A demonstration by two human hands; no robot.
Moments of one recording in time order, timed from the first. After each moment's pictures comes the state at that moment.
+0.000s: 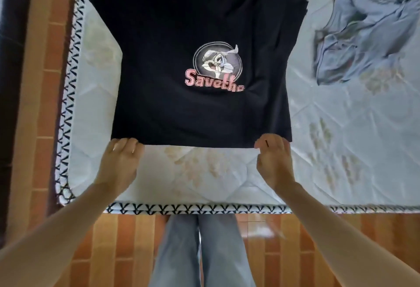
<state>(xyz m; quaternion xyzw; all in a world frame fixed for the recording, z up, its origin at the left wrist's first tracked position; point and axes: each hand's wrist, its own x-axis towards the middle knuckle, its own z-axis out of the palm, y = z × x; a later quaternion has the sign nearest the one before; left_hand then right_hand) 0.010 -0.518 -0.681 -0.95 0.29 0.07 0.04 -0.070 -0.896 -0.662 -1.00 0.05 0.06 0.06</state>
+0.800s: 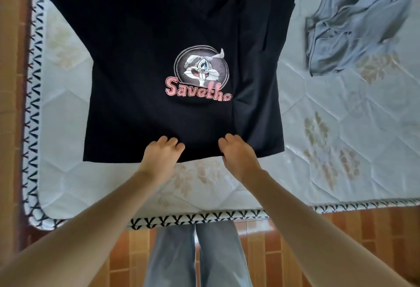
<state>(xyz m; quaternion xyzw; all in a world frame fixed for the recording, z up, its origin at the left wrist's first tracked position) 0.022 -0.641 -0.703 -0.92 0.37 0.15 -0.01 -0.035 -0.854 -0.690 -0.97 0.00 0.25 0.06</state>
